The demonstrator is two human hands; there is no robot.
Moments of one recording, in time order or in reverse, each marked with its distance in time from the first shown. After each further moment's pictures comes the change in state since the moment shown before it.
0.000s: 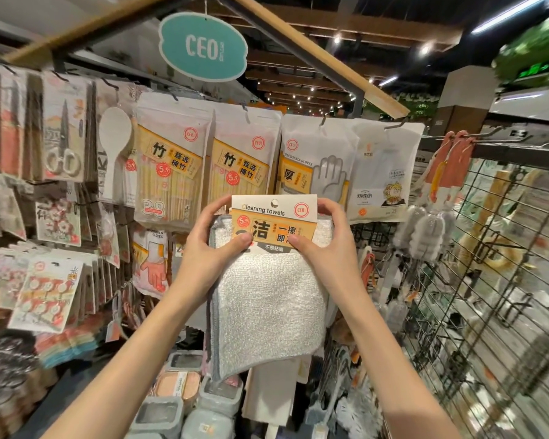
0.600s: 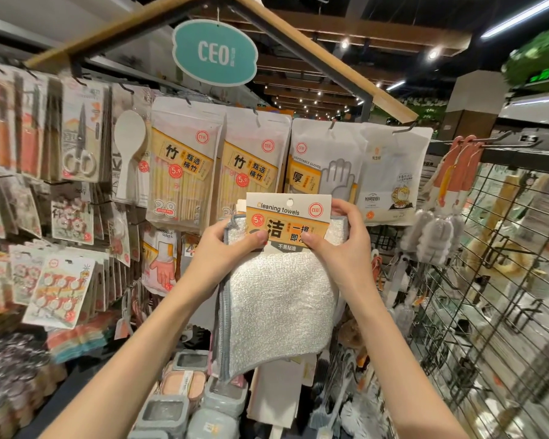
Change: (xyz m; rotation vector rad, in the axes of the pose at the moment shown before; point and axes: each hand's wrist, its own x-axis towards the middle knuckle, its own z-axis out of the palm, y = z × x) left_hand 0.001 0.014 0.000 -0.048 -0.111 -0.207; right_hand 0.003 0.003 -0.002 0.076 0.084 -0.028
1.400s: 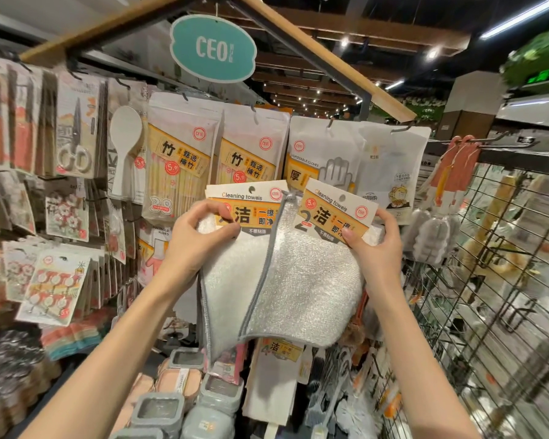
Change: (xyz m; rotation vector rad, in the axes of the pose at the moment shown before) left_hand 0.007 0.003 -0.027 0.255 0.161 0.136; right_hand 0.013 0.034 -0.041 -0.006 0.177 0.202
